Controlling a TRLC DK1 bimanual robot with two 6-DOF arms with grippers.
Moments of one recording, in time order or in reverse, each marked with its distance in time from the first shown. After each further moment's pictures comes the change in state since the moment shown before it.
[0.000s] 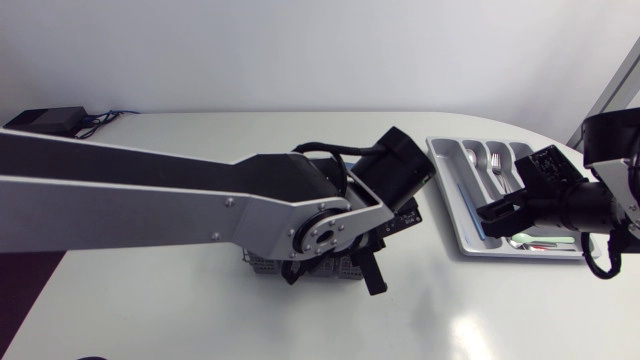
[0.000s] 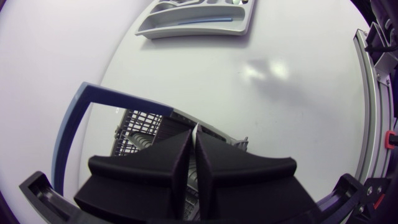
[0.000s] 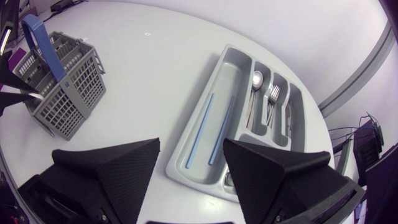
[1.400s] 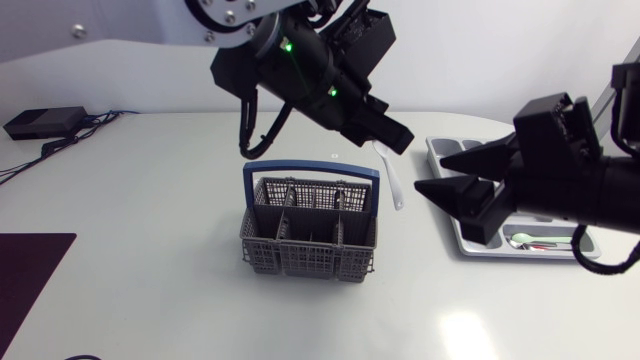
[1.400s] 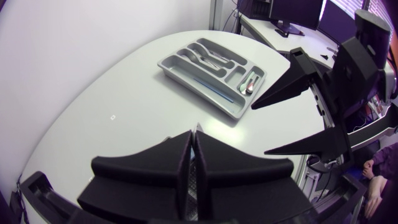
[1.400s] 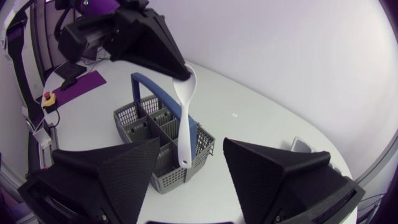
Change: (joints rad) left arm 0.221 -0.076 0.431 -0.338 0.424 -0.326; right arm 0.429 -0.267 0.108 -0.071 -0.181 0.184
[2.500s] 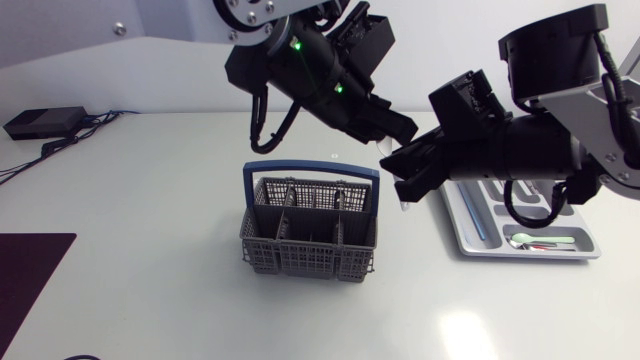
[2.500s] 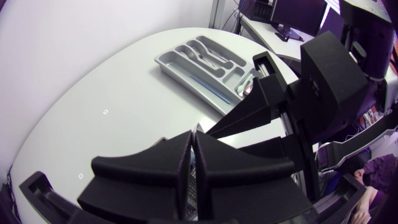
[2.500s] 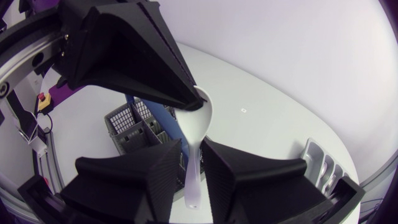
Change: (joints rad) left arm 0.020 0.053 0.050 -0.019 0.050 -0.049; right arm 0.095 0.301 0.162 0.033 0.082 0.040
